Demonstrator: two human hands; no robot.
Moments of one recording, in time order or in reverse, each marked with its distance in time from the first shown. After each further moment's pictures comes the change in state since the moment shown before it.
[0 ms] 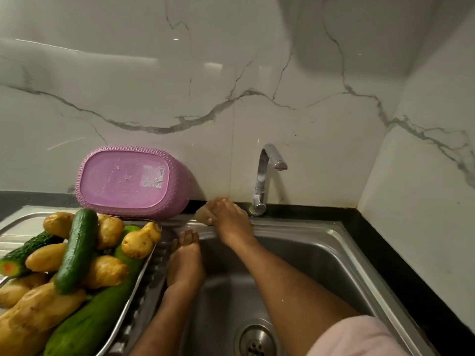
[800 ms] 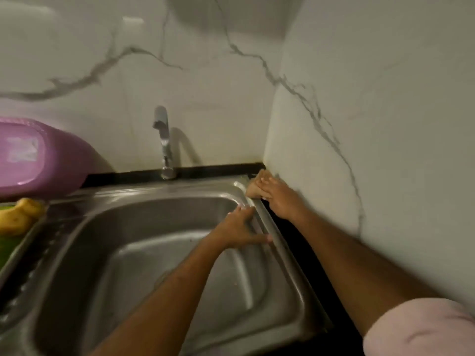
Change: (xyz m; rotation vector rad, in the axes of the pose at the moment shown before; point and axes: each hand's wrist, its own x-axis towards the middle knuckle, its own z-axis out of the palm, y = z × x) left_hand -0.121 0.250 0.026 -0.412 -0.651 0.626; right_hand -0.217 0.257 -0.176 -0.142 -0.126 0.245
